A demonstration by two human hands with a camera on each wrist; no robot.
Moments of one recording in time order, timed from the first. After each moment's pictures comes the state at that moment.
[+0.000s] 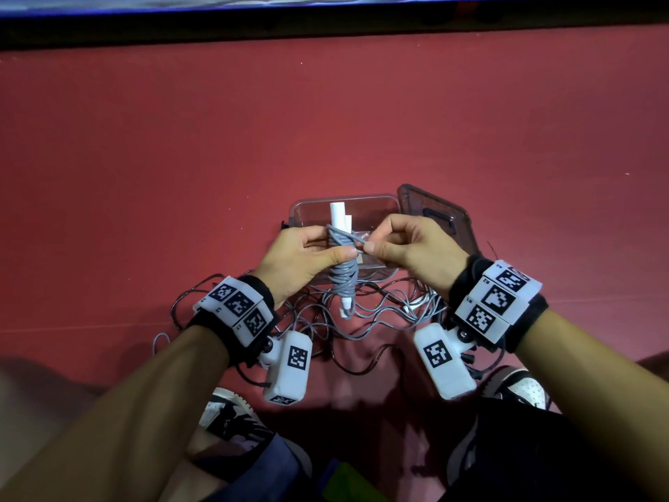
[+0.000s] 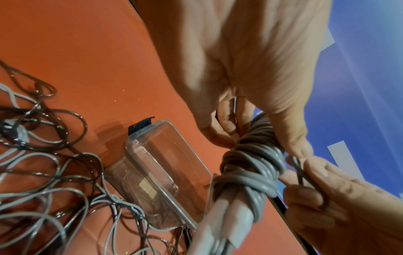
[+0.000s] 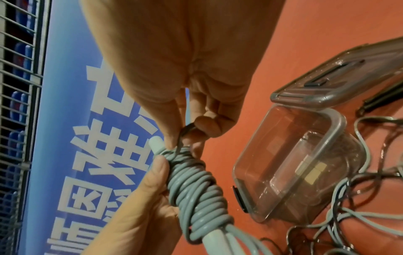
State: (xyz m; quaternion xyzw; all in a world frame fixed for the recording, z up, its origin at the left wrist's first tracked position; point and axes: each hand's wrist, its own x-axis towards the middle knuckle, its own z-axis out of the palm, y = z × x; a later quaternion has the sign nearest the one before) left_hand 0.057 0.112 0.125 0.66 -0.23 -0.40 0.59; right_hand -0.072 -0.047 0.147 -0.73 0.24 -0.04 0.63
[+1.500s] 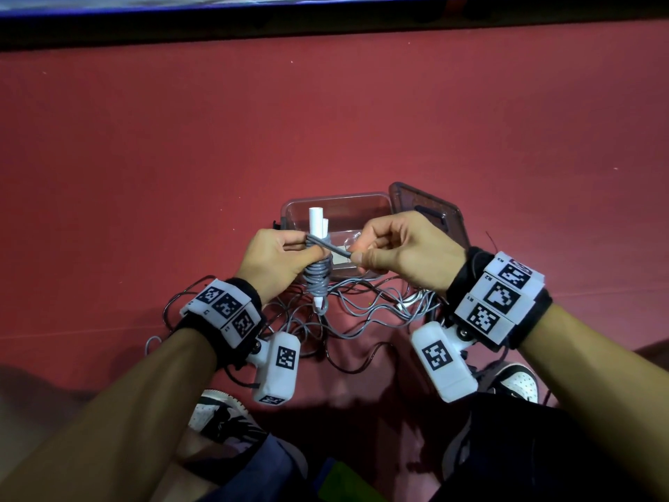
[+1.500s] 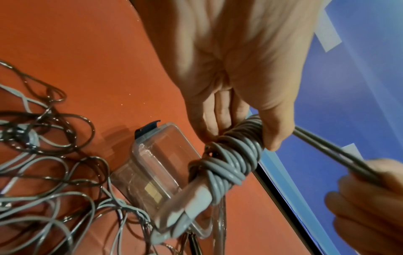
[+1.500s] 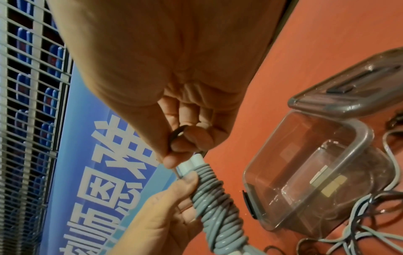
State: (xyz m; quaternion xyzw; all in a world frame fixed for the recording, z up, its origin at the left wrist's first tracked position) left_hand 0.066 0.122 0.119 0.76 -0.23 -0.32 0.52; right_hand -0.078 -0.042 0.172 -0.77 0.16 0.01 0.62
